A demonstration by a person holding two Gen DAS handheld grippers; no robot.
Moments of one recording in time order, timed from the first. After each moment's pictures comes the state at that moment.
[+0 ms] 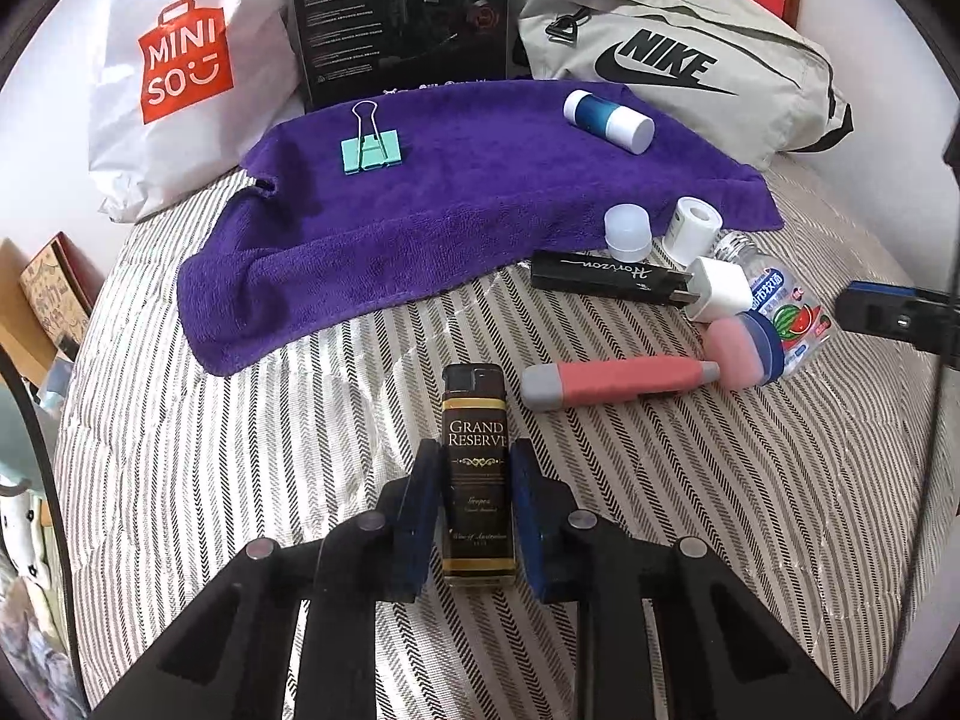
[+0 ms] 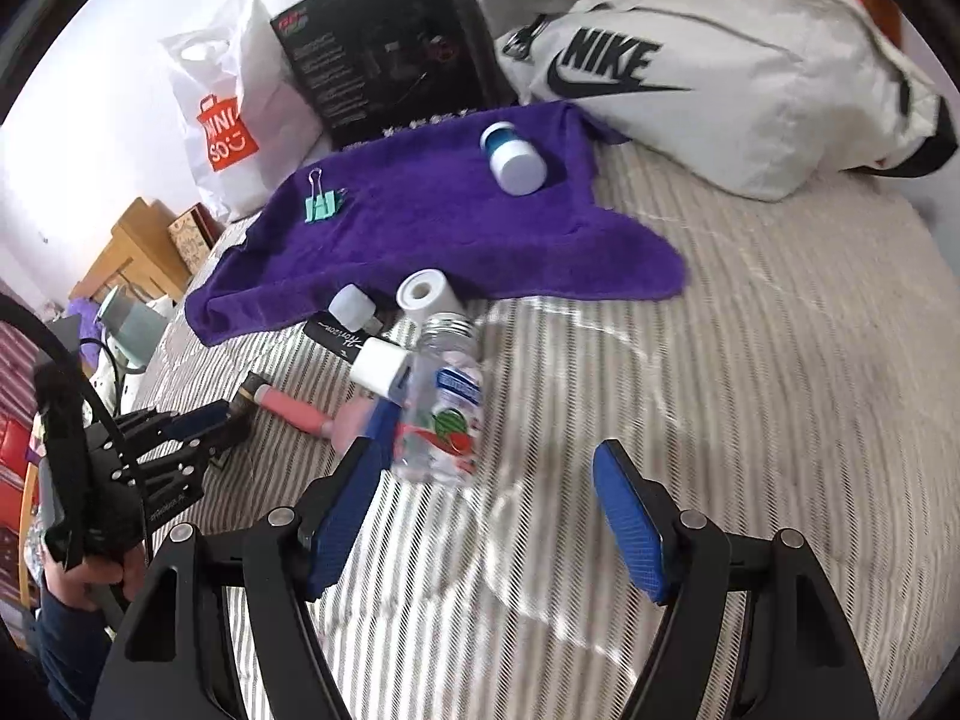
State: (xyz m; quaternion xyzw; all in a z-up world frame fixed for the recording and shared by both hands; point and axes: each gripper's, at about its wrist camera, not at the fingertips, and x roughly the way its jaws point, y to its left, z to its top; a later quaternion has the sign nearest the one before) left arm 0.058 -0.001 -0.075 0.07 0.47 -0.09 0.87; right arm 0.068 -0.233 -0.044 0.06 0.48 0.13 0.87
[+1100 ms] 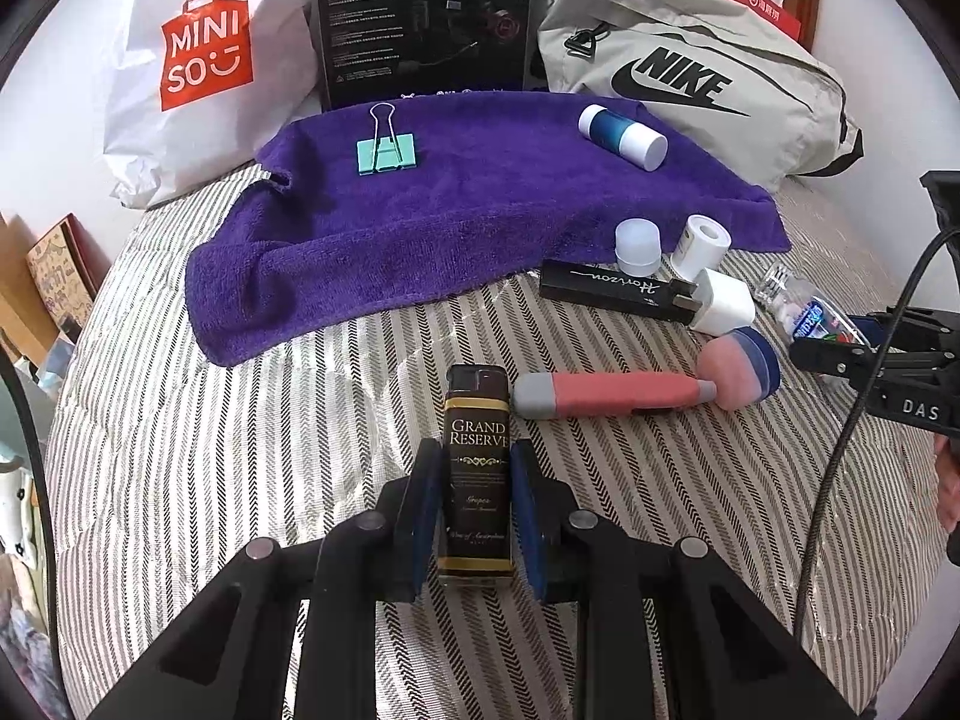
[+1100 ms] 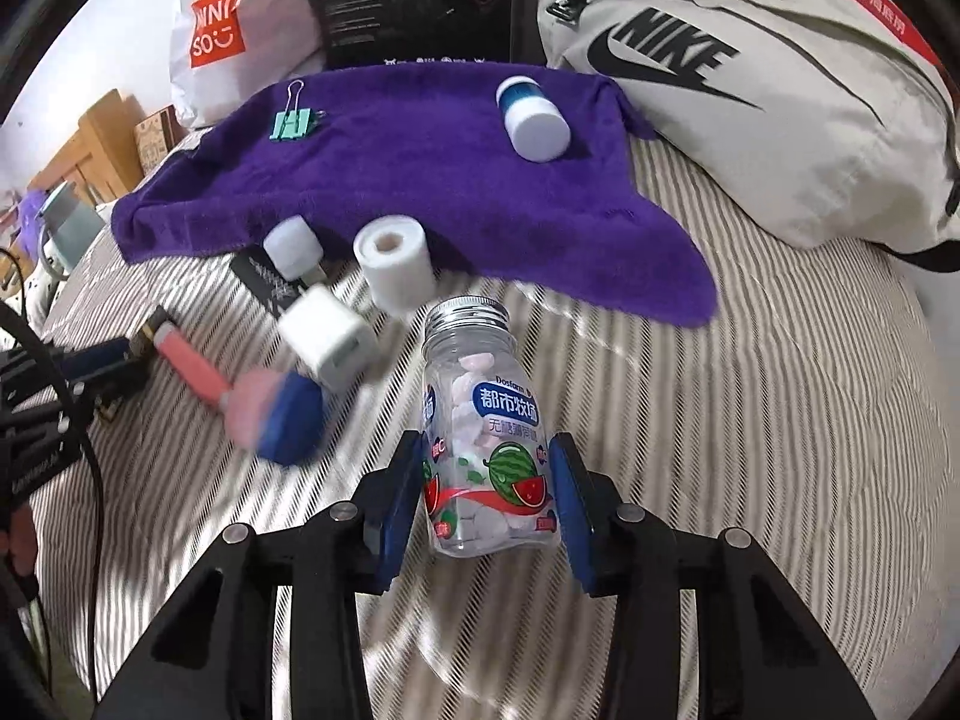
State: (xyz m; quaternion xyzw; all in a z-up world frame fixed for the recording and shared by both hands) left arm 0.055 0.000 -0.077 0.05 0.46 -0.08 0.88; right arm 0.085 -0.217 -0.073 -0.06 0.49 0.11 0.86
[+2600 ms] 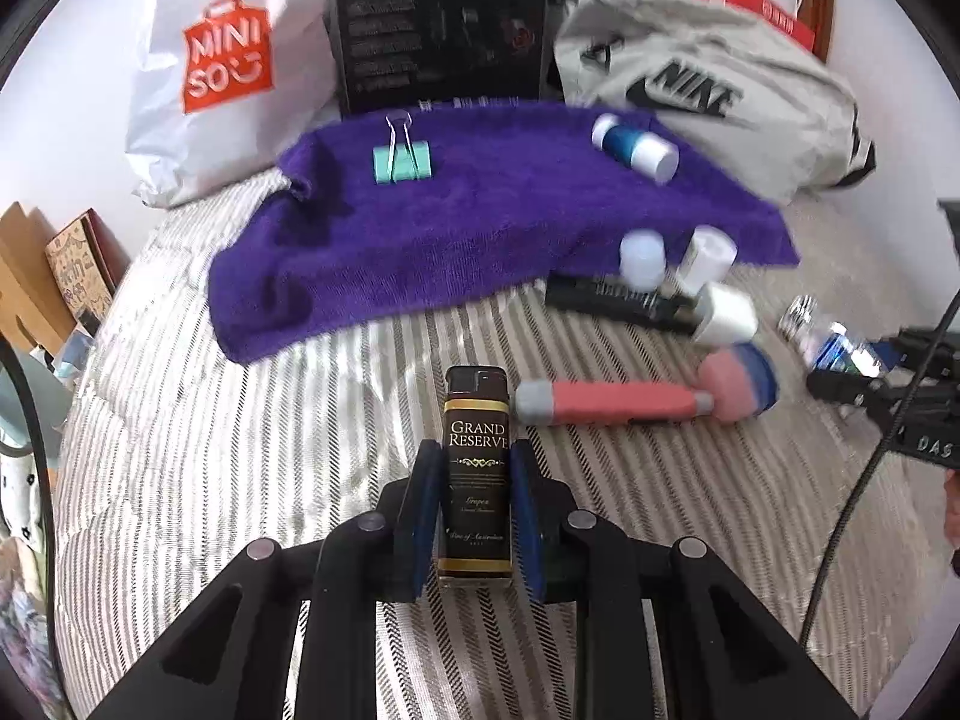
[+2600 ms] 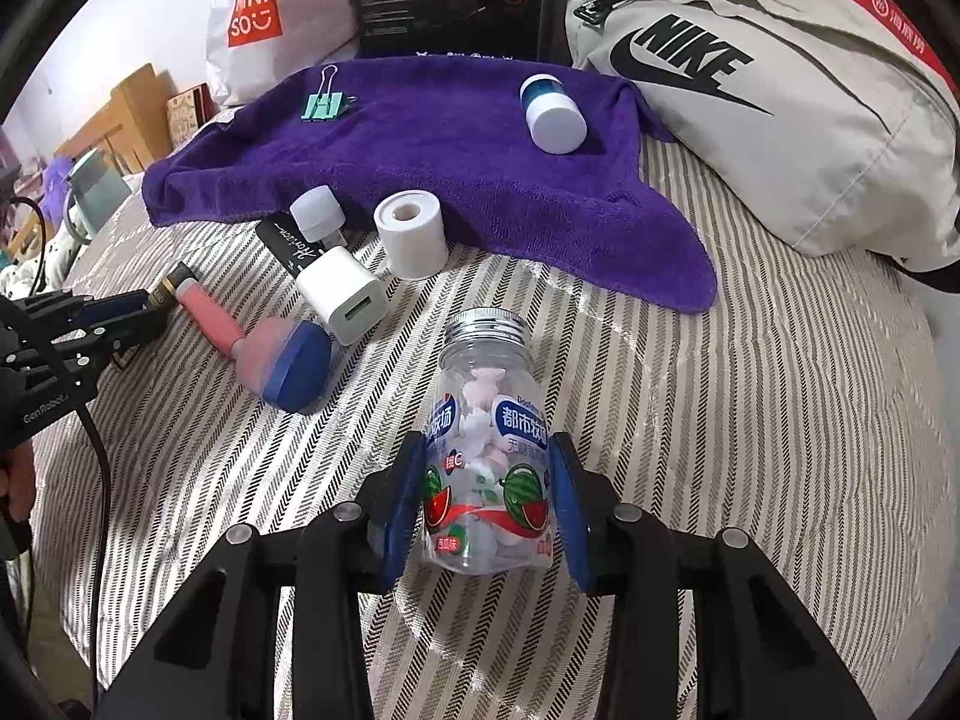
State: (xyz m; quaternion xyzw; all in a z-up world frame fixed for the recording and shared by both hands) left arm 0.048 0.001 -0.067 0.04 0.45 -0.06 0.89; right arm 0.074 -0.224 -0.072 -0.08 0.49 0.14 0.86
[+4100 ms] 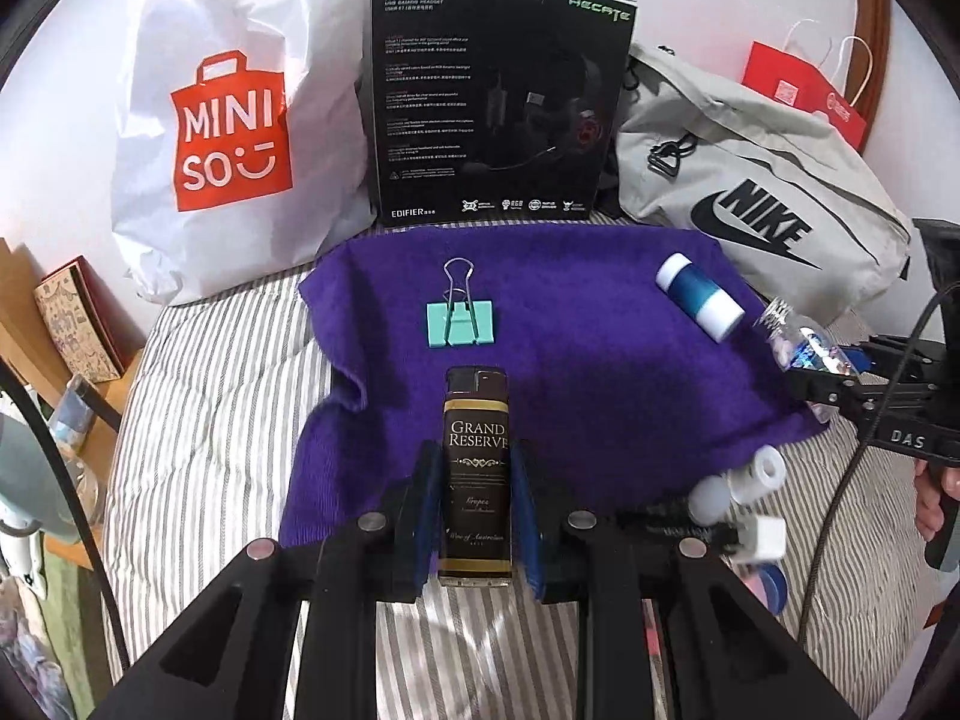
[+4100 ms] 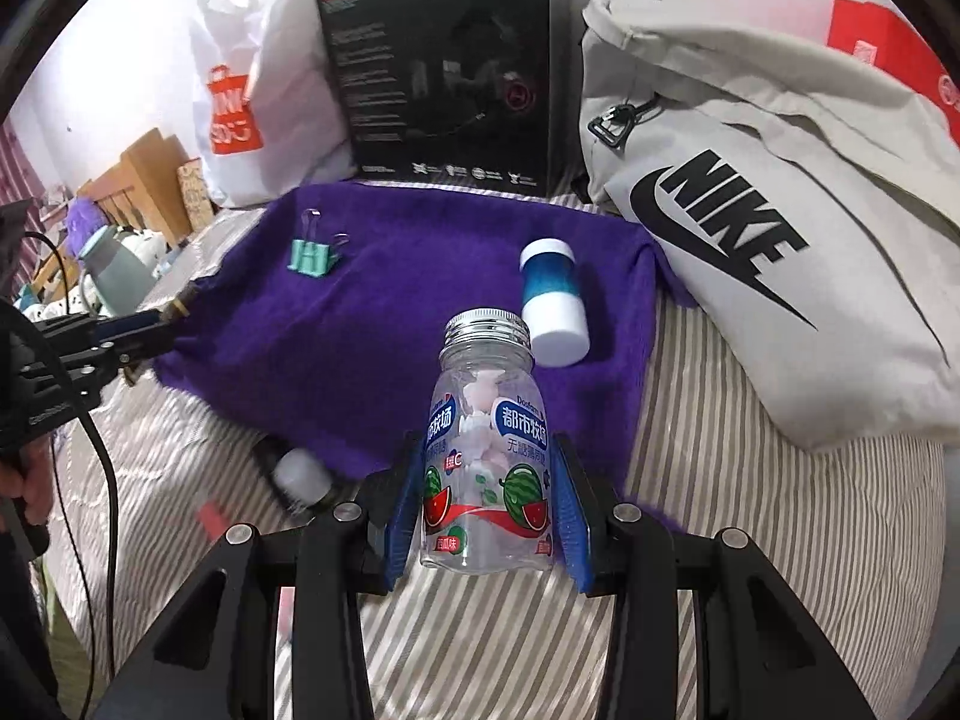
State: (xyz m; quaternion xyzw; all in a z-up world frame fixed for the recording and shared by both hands) left arm 0.161 0.034 -0.013 0.01 0.44 -0.06 0.90; right arm 0.196 -0.208 -0.018 -0.07 0.46 0.18 0.86
